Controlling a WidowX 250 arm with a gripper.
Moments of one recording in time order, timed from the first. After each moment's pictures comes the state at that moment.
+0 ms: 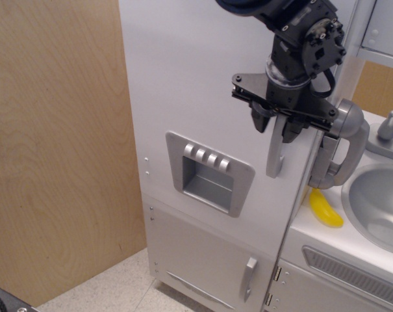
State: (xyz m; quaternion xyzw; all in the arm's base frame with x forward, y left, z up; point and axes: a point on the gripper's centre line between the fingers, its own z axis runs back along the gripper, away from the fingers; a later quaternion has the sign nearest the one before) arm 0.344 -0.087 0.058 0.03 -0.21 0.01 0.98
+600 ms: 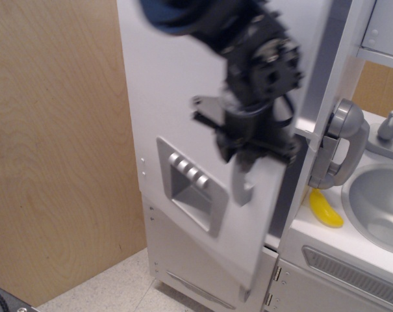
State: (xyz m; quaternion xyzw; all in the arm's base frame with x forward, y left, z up) arm 0.284 -0.063 0.060 0.04 -0.19 -0.03 0.98
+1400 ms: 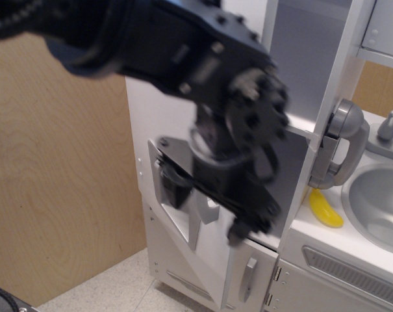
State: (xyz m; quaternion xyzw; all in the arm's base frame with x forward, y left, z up) arm 0.203 -0.088 0.070 0.05 -0.11 -0.08 0.99
